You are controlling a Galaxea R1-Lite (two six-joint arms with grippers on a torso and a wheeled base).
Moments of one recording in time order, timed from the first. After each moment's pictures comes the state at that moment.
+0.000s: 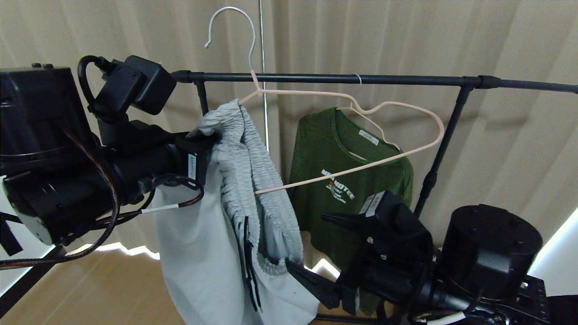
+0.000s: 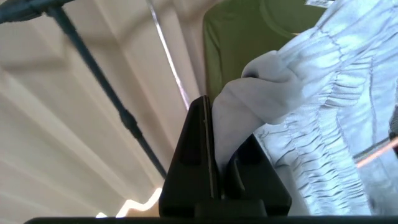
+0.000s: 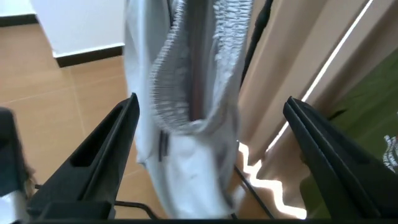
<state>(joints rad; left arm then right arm) -0.53 1.46 -0.87 -0.50 0.15 0.23 0.87 1.74 -0.52 -1.06 0.04 -0.05</state>
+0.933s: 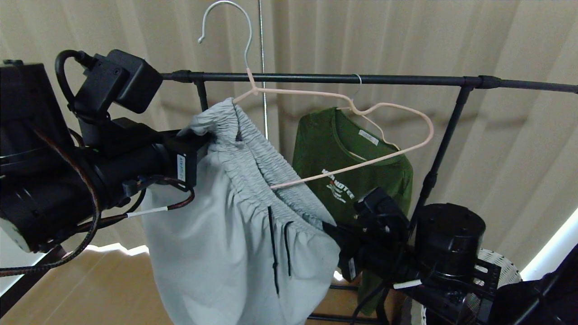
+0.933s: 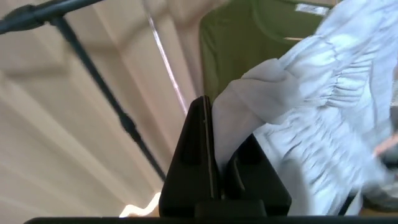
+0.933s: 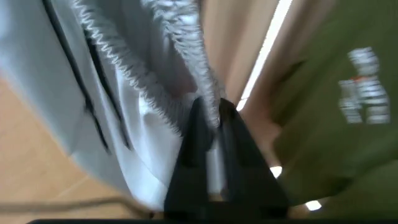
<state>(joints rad) -0.52 1.41 -0.84 -0.50 0.15 0.26 0.73 1.87 -0.51 -1.13 -0.09 -0.02</state>
